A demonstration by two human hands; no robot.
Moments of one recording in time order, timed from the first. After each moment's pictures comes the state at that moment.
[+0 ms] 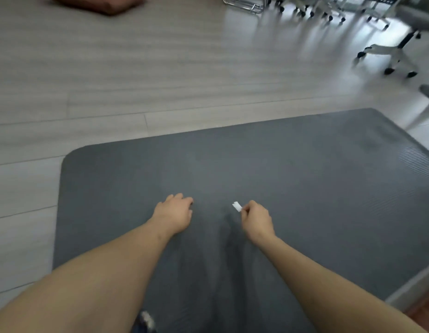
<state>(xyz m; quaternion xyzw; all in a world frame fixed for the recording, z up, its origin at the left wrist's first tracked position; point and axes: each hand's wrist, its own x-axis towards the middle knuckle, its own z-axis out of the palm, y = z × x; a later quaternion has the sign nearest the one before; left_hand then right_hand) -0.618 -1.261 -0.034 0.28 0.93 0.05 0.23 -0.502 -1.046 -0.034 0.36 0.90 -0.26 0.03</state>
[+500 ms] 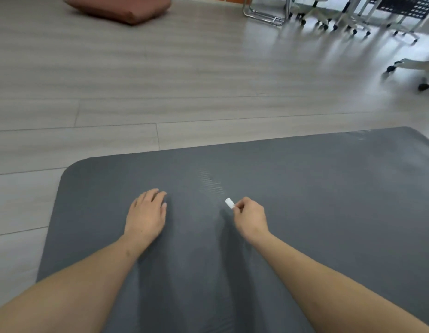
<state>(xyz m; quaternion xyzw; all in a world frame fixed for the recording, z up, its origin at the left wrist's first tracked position) -0.714 -1.313 -0.104 0.15 0.98 0.16 0.05 -0.625 -1.047 -0.058 0.30 0.90 -0.31 0.02</state>
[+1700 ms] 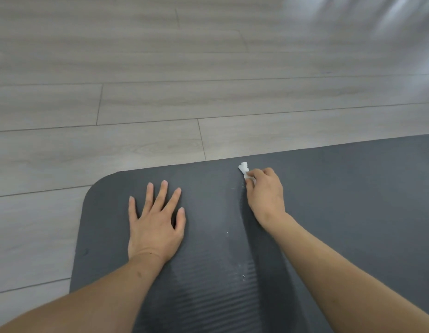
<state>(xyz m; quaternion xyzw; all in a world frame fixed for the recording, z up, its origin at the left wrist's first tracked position) -0.830 -1.381 -0.143 0.07 0.99 0.08 0.08 -0.850 -1.116 -0.129 0.18 0.95 -0.22 -0.10</state>
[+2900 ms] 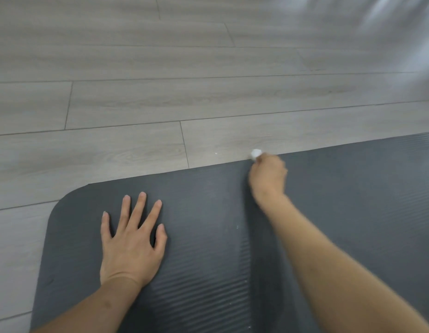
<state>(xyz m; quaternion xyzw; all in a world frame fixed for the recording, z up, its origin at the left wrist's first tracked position) -0.829 -1.383 -0.162 0.08 1.00 0.05 0.02 -0.908 -1.078 -0.108 0.29 0.95 -0.10 -0.09</state>
